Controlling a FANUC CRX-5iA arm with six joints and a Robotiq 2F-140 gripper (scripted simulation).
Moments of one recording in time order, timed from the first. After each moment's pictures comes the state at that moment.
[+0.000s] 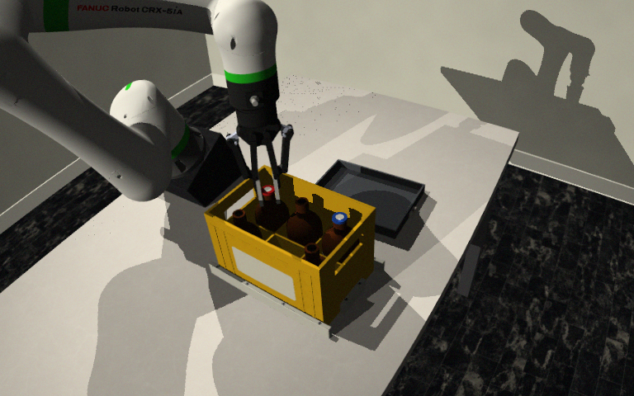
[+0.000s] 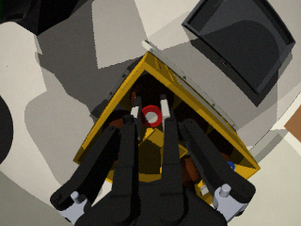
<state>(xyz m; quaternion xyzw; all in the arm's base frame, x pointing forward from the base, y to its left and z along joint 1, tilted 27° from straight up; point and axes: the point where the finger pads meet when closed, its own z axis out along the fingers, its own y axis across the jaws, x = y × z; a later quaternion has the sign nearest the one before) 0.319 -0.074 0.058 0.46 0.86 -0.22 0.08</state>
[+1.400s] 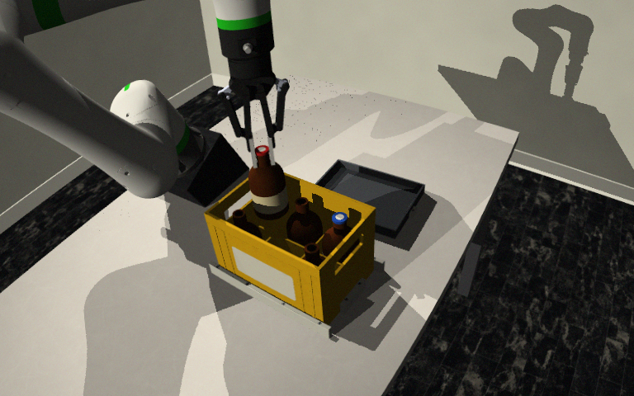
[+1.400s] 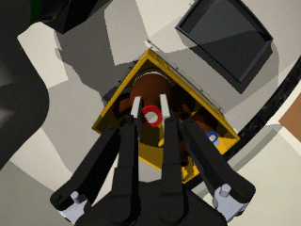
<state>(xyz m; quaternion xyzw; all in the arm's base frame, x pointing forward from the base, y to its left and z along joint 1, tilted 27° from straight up) 0.325 -0.031 0.145 0.46 0.86 -0.22 0.08</state>
